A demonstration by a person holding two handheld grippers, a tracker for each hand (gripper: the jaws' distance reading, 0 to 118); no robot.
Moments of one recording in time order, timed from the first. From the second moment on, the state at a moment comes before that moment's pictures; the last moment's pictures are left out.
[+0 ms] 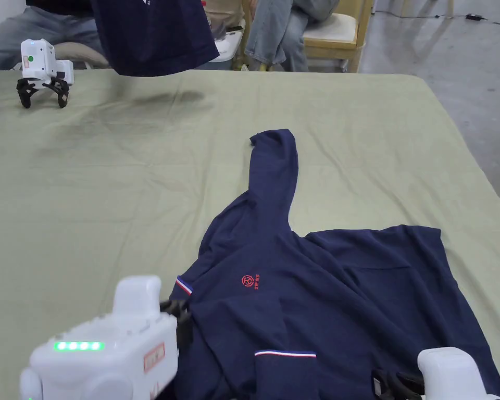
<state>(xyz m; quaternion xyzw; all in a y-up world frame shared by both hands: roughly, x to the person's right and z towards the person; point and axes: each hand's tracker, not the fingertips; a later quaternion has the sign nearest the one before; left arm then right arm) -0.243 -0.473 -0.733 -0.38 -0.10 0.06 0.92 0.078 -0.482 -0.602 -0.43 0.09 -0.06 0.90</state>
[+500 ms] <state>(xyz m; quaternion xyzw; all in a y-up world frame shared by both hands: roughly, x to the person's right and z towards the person) -0.215 -0.582 -0.921 -0.57 -0.15 0.03 0.81 0.078 -0.498 -0.687 -0.45 0.09 -0.06 0.89</state>
